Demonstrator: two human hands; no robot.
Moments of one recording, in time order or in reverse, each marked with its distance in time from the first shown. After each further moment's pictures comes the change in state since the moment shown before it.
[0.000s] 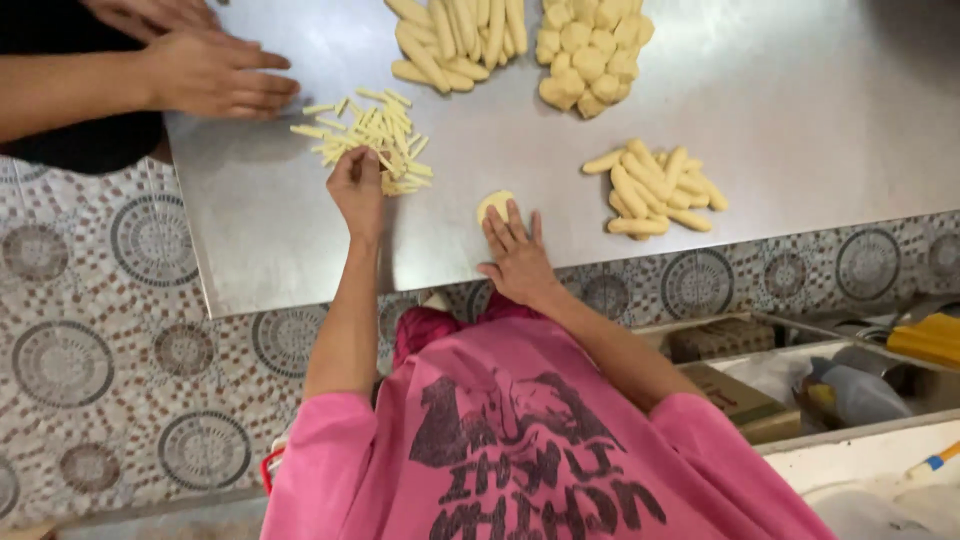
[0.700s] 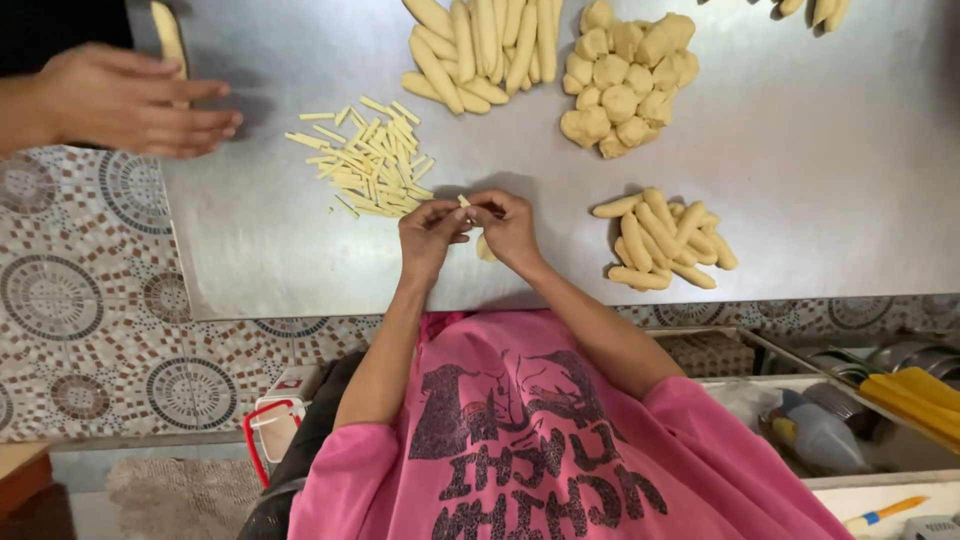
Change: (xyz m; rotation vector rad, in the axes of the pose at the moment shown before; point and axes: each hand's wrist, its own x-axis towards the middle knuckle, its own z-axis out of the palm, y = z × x) left_hand -0.067 0.036 0.076 -0.187 -0.173 -0.548; right_hand 0.126 0.038 -0.014 1.299 0.166 0.550
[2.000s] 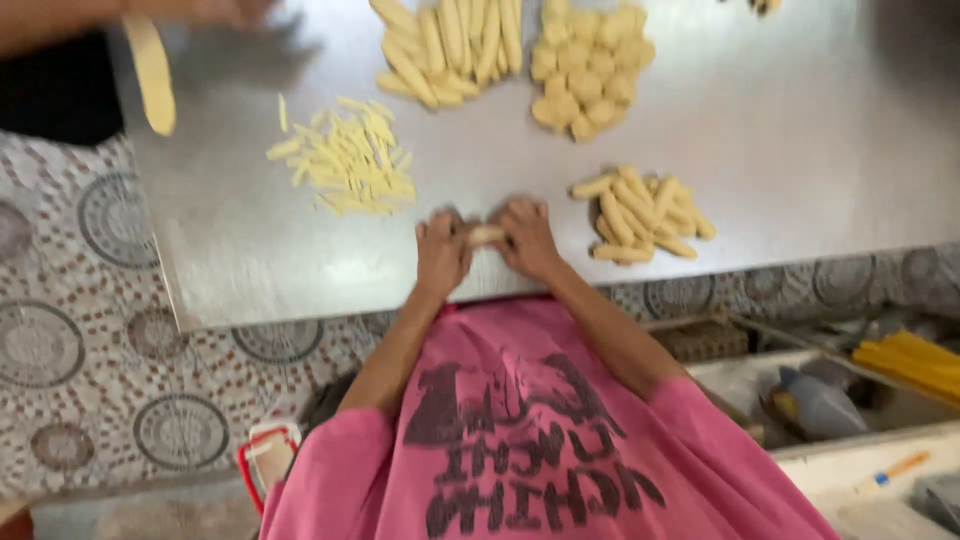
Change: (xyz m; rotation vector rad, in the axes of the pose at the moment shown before) left_hand -0.008 -0.084 -0.014 1.107 -0.222 0.976; right_hand -0.036 0.074 -0.083 -0.888 -0.157 -0.665
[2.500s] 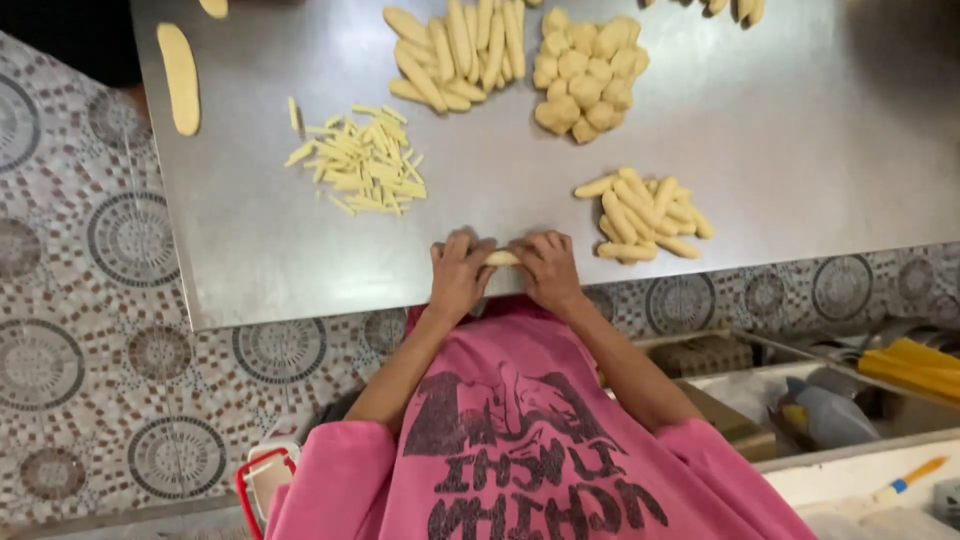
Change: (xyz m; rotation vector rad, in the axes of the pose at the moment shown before) left_hand -0.020 0.040 -0.028 -0.022 -0.028 0.032; right_hand -0.046 -0.045 -0.030 -0.200 0.086 -0.032
